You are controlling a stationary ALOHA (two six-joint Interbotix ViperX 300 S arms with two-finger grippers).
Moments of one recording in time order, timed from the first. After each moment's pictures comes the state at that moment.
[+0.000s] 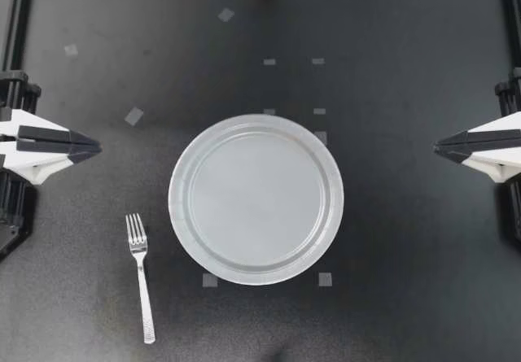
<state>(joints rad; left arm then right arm) 0.00 -0.96 1.19 0.00 -0.30 0.00 0.00 -0.96 1.17 0.00 -0.30 0.00</state>
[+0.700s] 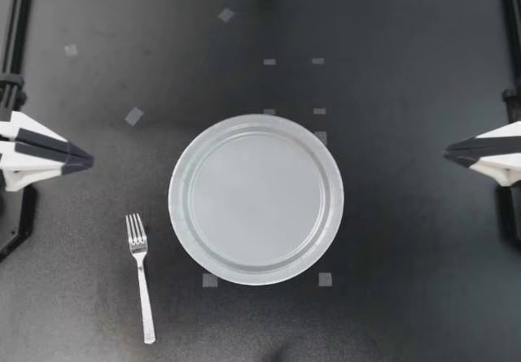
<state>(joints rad) -0.02 -1.00 0.96 -0.11 0.36 0.00 -0.01 -1.01 1.25 0.00 -0.32 0.00</state>
